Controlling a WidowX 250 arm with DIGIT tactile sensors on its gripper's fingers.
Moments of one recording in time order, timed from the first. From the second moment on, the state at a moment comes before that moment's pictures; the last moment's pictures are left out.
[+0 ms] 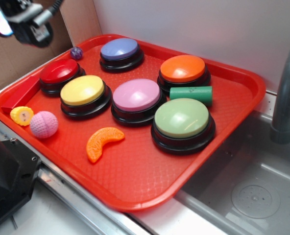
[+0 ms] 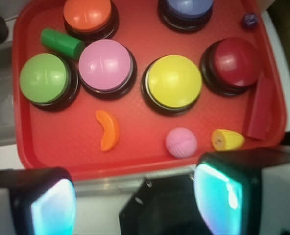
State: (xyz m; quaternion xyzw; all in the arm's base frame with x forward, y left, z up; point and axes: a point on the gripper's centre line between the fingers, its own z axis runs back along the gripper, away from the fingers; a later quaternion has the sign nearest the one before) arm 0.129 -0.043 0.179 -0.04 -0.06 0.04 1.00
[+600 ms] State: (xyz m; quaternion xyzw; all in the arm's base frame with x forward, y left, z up) arm 0.147 -0.072 0.078 0.00 -0.06 0.15 0.99
